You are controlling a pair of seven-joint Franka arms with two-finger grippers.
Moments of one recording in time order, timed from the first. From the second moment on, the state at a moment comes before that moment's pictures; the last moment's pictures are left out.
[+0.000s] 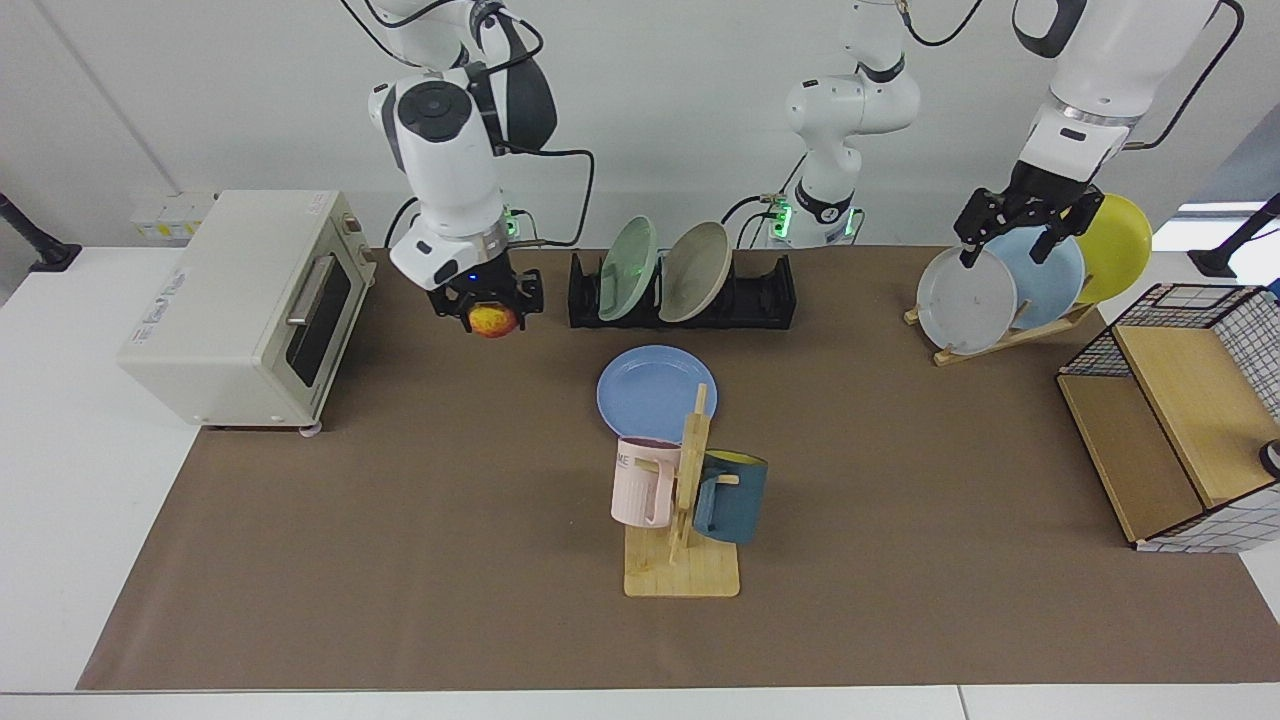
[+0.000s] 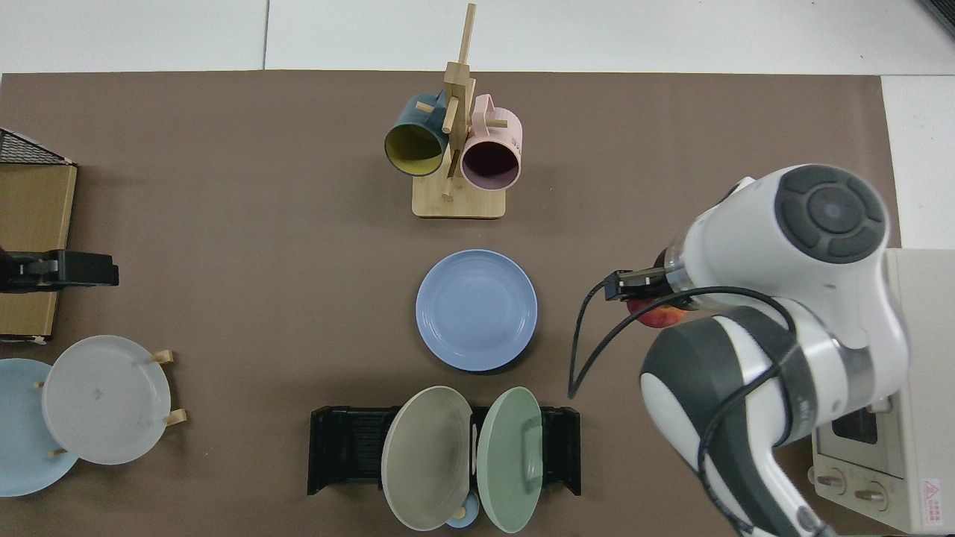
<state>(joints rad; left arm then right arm) 0.03 -0.14 -0.02 -1.76 0.00 1.70 -0.02 0.34 0.03 -0.03 -1.87 0.00 1.86 0.30</state>
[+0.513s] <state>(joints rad) 0.03 -0.14 -0.02 -1.76 0.00 1.70 -0.02 0.56 0.23 -0.02 -1.77 0.07 2.01 0.58</state>
